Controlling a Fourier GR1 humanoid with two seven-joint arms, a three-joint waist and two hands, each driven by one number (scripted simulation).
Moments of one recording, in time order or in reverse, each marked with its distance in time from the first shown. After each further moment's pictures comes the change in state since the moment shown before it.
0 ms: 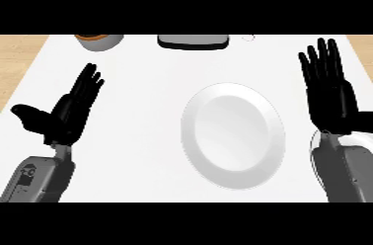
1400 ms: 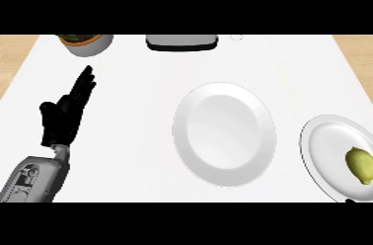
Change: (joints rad) left arm 0.000 0.044 -0.037 0.009 -0.209 0.091 0.075; right arm 0.674 0.096 -0.434 -0.002 0.346 -0.218 -0.891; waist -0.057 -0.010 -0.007
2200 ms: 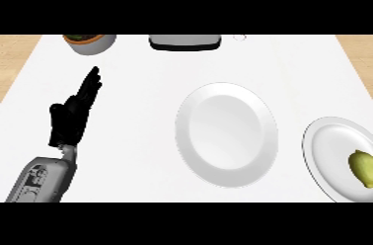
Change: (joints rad) left arm 0.001 -0.050 0.008 -0.008 -0.052 -0.012 0.005; right arm 0.206 -0.131 0.002 -0.154 0.268 0.006 0.425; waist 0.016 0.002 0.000
